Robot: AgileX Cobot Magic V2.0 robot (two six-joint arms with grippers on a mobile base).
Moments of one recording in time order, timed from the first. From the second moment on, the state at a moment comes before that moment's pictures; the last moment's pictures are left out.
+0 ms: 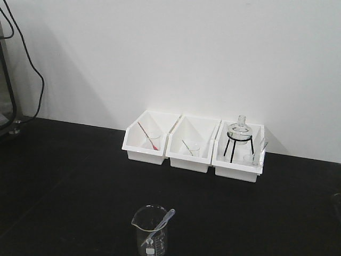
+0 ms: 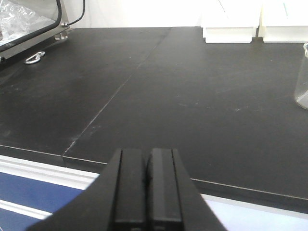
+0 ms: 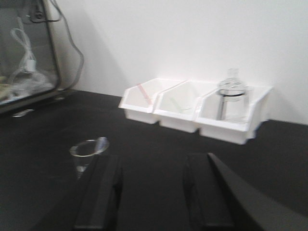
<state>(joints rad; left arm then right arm) -0.07 -0.01 0.03 -0.02 0.01 0.05 0.53 0.03 -0.29 -0.51 0.41 0.55</state>
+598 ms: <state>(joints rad) -0.07 -0.01 0.03 -0.02 0.01 0.05 -0.13 -0.01 0.03 -0.39 0.00 0.40</state>
